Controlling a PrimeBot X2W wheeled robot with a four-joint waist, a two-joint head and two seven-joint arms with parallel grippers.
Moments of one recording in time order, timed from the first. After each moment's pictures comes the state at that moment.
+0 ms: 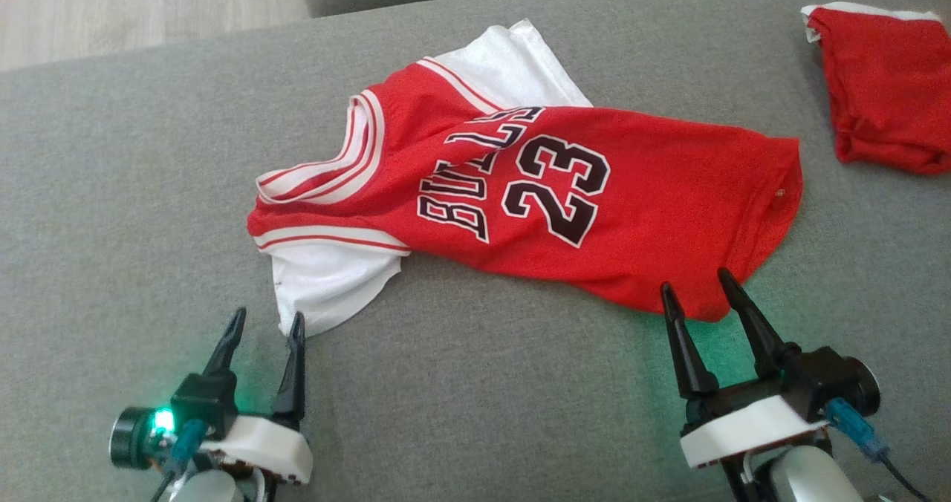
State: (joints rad) left arm -0.16 0.31 -0.46 0.40 -0.41 0.14 -0.25; right arm -0.01 -0.08 0.18 0.21 0.11 0.12 -0.26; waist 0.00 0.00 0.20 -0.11
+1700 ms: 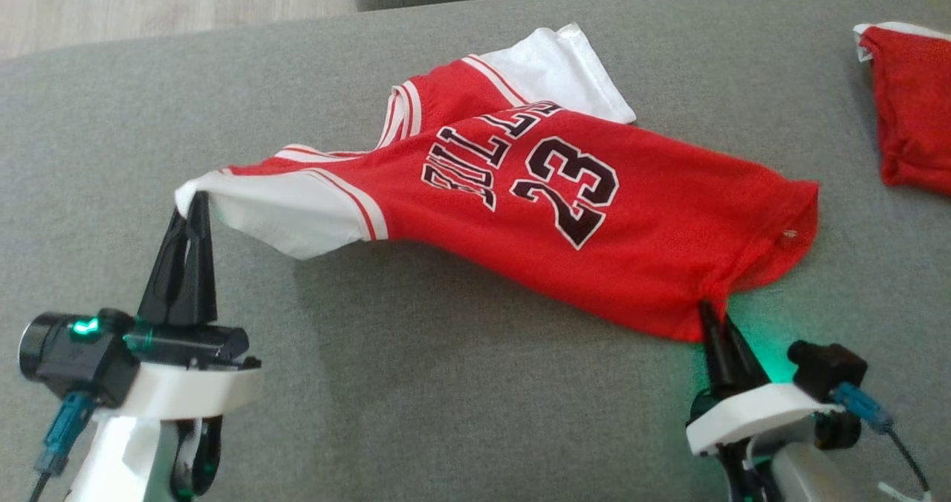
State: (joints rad) left arm -0.14 0.31 -0.21 0.02 -0.34 0.01 -0.26; right arm -0.12 -0.07 0.18 0.54 0.41 0.12 -0.26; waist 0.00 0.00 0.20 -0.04
